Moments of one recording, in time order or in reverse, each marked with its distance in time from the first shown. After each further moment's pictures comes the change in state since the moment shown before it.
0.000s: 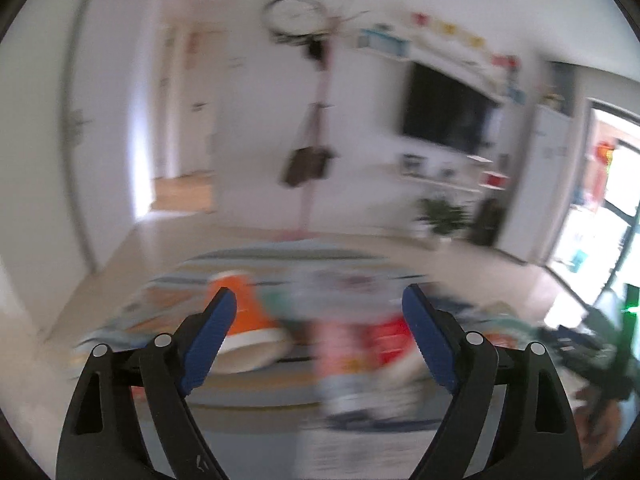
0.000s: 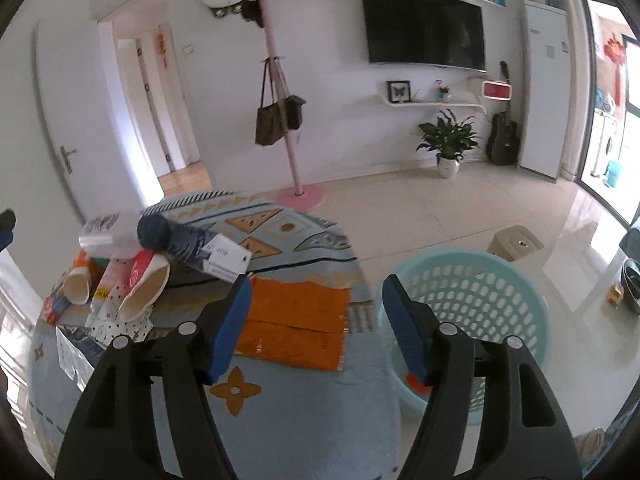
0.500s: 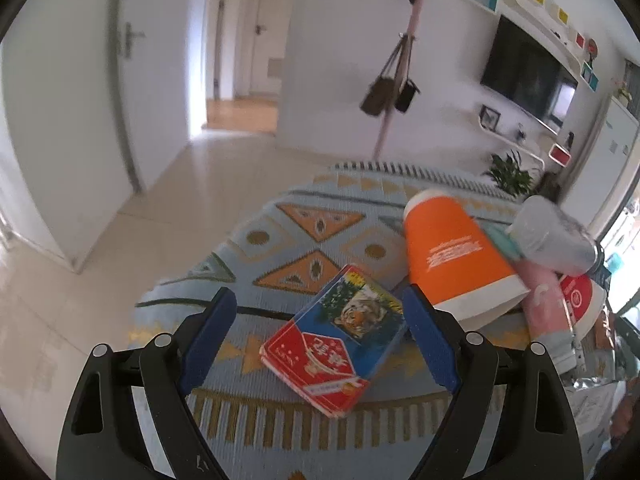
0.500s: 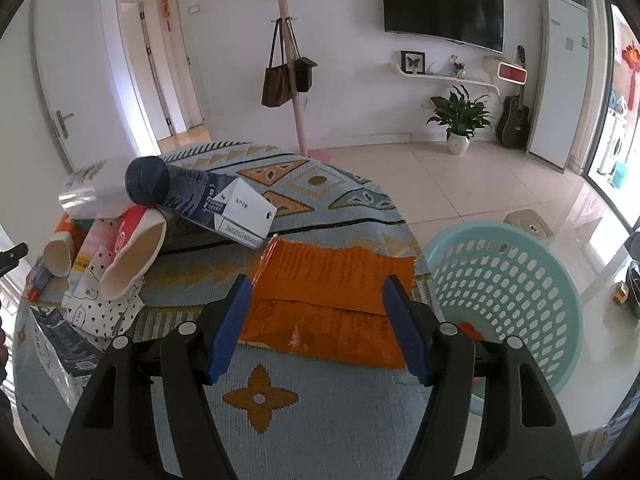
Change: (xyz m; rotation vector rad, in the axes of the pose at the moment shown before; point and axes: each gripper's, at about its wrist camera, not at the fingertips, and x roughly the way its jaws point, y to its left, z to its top) left arm 0.081 0.163 -0.018 -0.118 0.271 0.107; right arm 0.055 0.033 -0.016 -0.033 0.112 -0.020
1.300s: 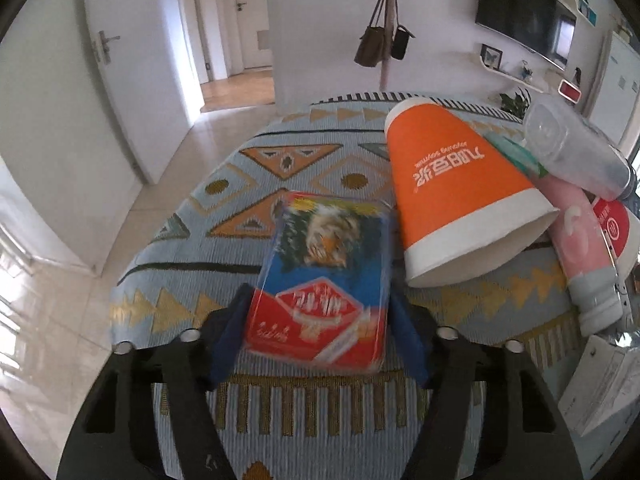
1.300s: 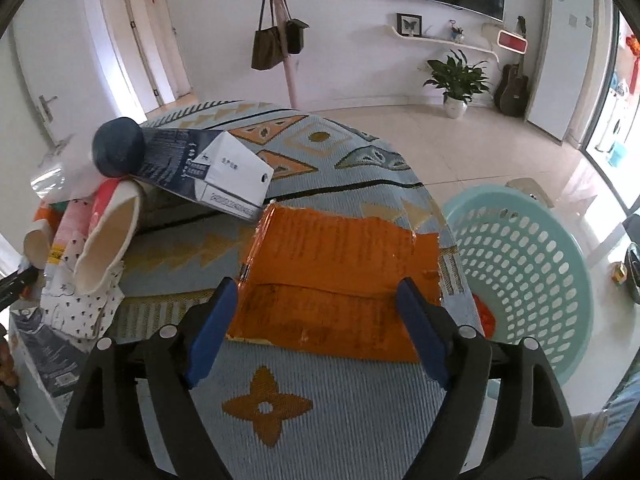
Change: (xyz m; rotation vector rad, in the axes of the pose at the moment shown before) left arm 0.014 -0.043 -0.041 0.147 0.121 0.114; right arm 0.035 0.008 0.000 0.015 0.152 -0.047
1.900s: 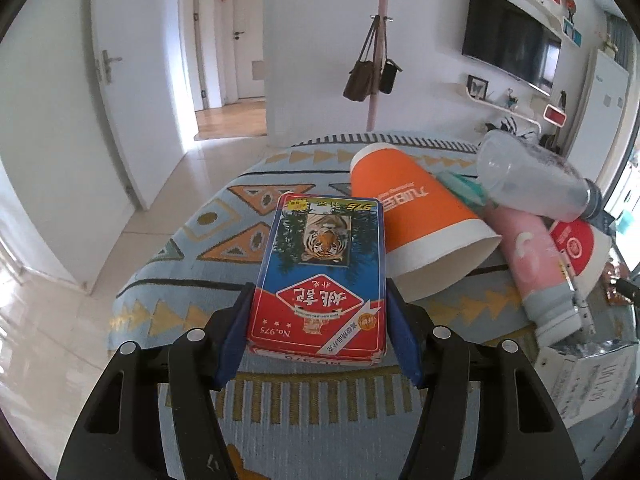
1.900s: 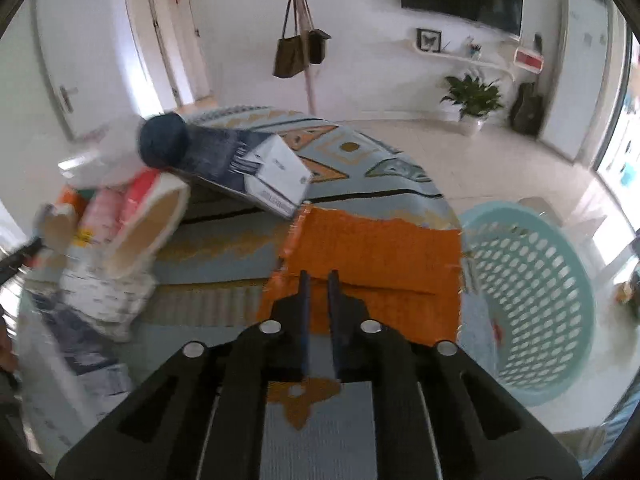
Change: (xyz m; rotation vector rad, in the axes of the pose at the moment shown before) left arm -0.031 -0.016 -0.002 -0.016 -0.127 -0.052; right arm -0.028 0.013 -0.007 -0.029 -0.040 0.126
